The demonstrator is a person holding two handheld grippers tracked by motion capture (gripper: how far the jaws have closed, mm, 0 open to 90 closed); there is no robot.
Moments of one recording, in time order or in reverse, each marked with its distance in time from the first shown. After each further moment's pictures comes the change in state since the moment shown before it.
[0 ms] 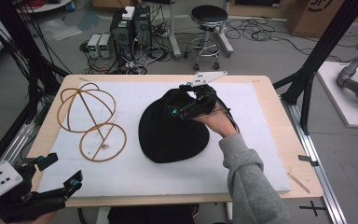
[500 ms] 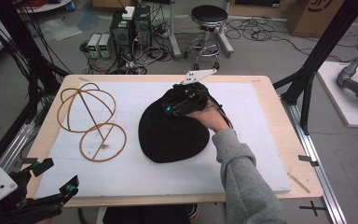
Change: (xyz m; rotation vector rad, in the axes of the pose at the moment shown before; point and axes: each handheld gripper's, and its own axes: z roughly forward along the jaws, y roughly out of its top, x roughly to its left) left arm -0.001 -0.004 -0.010 0.004 0.017 -0.004; right arm -0.012 -0.002 0.025 0.041 -0.013 -0.014
